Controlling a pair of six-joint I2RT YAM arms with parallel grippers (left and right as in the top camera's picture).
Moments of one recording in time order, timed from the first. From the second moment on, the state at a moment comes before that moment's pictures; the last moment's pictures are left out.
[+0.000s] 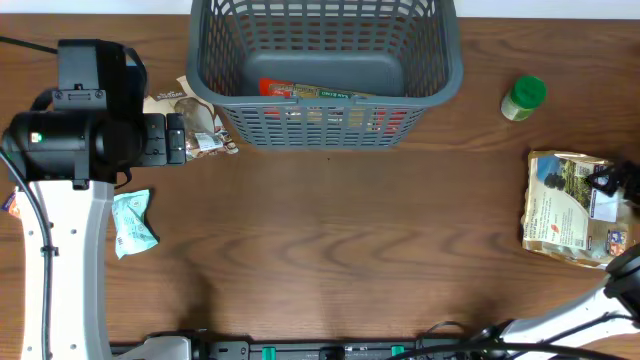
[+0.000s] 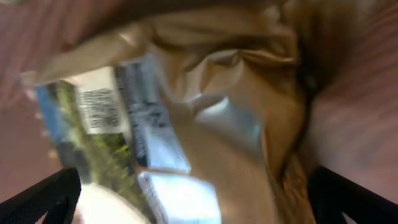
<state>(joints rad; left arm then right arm) 0.00 1.41 1.69 -1.37 -0.14 -0.01 -0.94 2.09 1.63 -1.06 -0.39 -0.38</state>
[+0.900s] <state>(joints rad) 0.00 1.41 1.69 -1.37 -0.14 -0.01 -0.84 2.13 1.63 -1.06 -0.45 -0.42</state>
